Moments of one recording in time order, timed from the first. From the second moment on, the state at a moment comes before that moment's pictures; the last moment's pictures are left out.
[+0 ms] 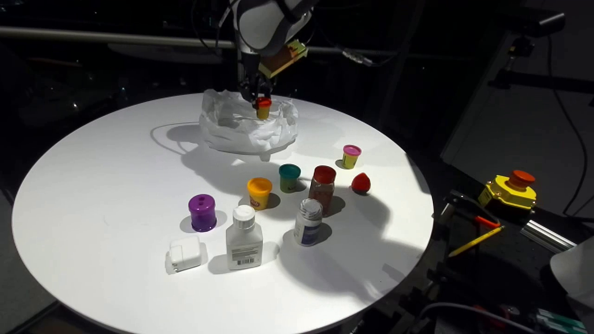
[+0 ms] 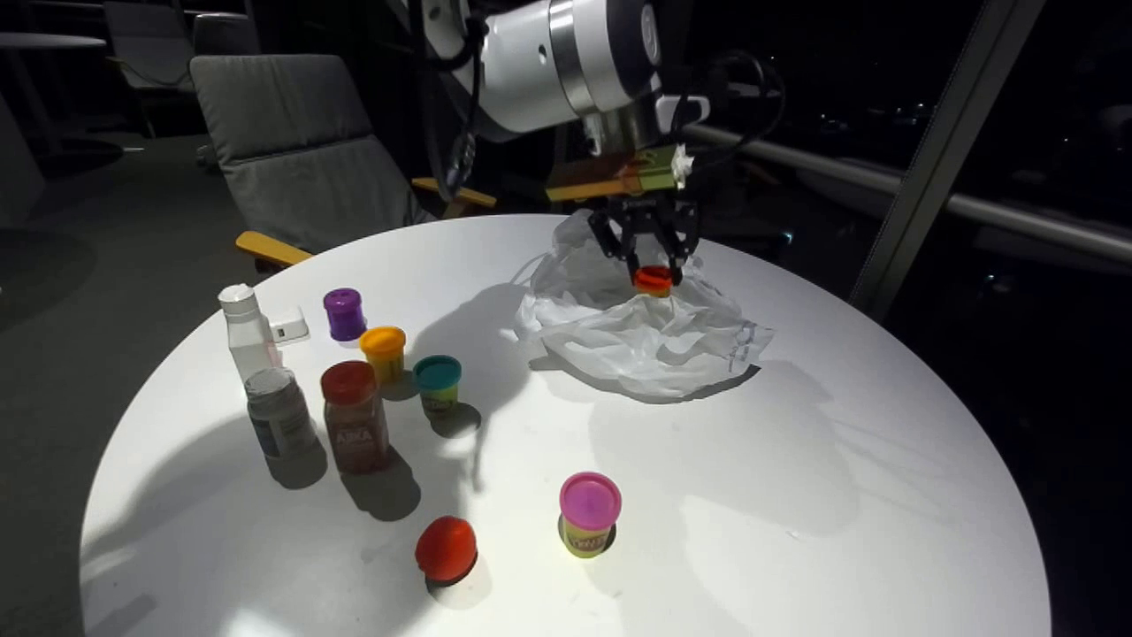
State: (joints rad) arm 0.07 0.95 -0.15 -1.25 -0.31 2.33 0.18
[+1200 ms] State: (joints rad) arm 0.14 1.02 -0.19 -1.30 -0.25 2.43 0.36
